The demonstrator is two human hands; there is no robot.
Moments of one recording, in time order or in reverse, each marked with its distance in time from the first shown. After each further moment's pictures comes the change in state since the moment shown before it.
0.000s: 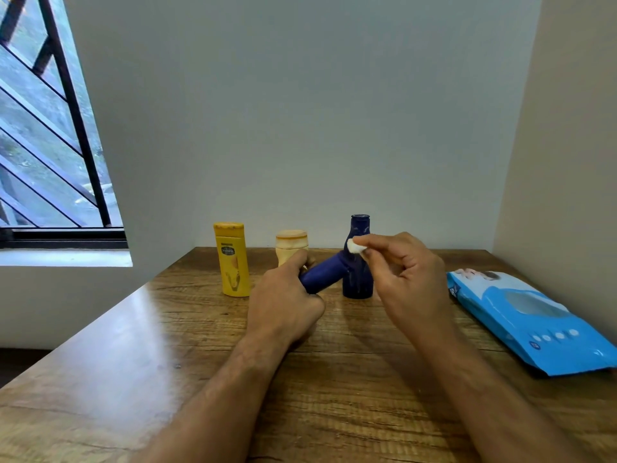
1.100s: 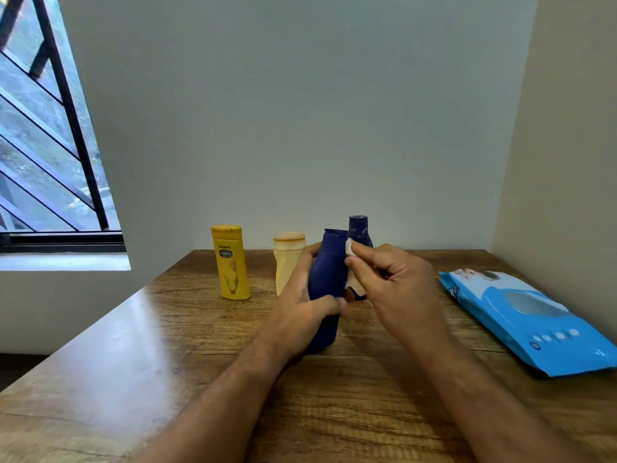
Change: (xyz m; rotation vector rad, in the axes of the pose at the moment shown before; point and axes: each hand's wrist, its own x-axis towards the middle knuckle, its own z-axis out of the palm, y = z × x) left_hand -0.004 0.001 0.013 -0.842 -0.315 0.106; right_hand -0.006 -0.005 0.007 0.124 -0.048 0.072
